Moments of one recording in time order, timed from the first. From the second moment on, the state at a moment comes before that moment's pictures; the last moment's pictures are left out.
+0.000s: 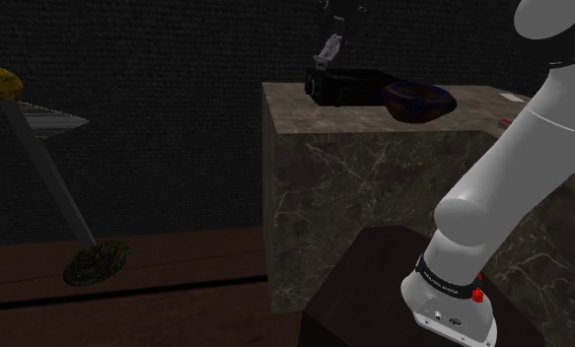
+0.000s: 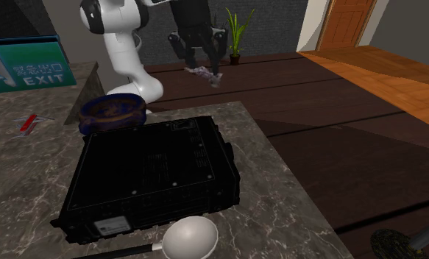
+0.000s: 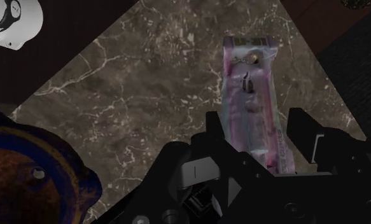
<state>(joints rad) -0.32 -0.17 -0.04 -1.46 0.22 1.32 1.08</state>
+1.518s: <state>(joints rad) -0.47 -0.48 -0.33 -1.70 0.06 1.18 0.64</state>
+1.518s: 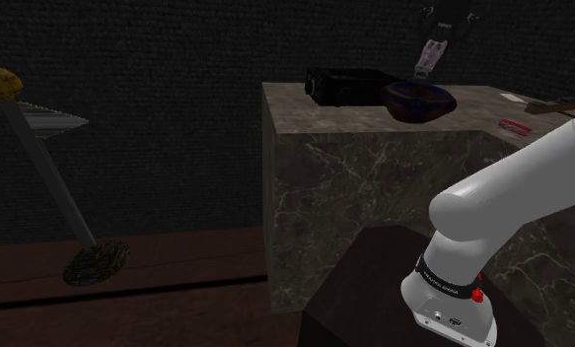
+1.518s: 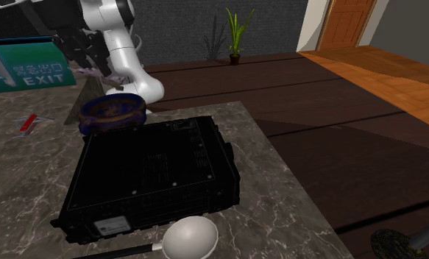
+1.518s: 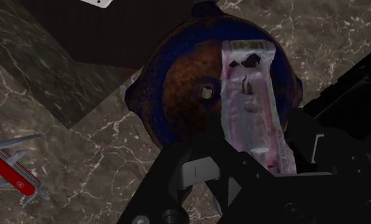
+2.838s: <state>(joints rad) -0.49 -0.57 -0.33 -1.96 0.04 1.35 0.63</state>
